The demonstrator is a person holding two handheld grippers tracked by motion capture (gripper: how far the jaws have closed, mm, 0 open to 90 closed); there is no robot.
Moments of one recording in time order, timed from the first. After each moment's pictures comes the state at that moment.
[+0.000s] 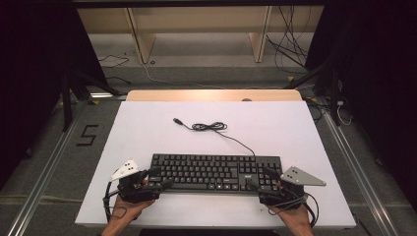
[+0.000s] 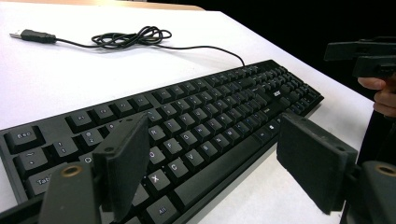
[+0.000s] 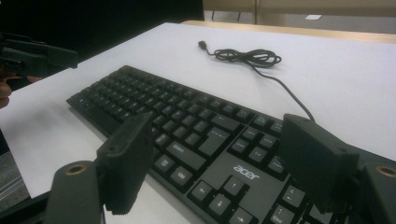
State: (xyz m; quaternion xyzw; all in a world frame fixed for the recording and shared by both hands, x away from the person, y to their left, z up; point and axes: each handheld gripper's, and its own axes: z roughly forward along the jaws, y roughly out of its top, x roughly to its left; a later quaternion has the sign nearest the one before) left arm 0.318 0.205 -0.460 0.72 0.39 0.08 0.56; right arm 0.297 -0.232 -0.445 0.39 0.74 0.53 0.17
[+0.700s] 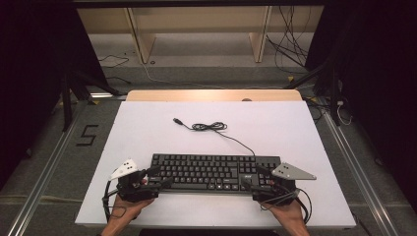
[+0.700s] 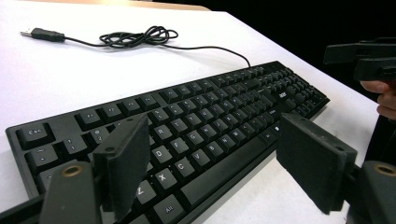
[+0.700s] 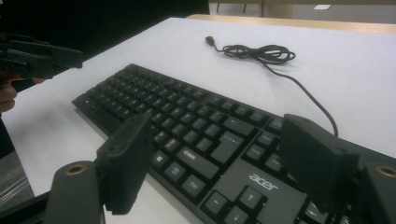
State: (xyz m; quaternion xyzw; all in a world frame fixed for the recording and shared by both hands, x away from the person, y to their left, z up) left arm 0.320 0.207 -0.460 0.72 0.41 0.09 0.56; right arm 0.307 -0.214 -0.443 0.39 0.74 0.52 0.15
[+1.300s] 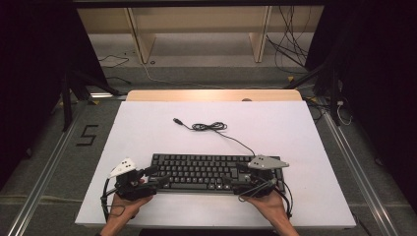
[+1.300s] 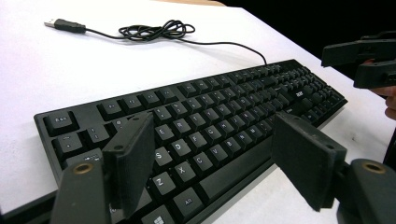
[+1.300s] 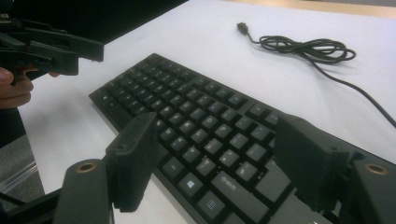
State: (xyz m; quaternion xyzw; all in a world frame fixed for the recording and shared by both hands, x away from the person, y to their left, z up) left arm 0.323 0.213 -0.462 0.72 0.43 0.09 0.54; right arm 0.330 -0.167 -0.441 0.36 0.78 0.50 0.12
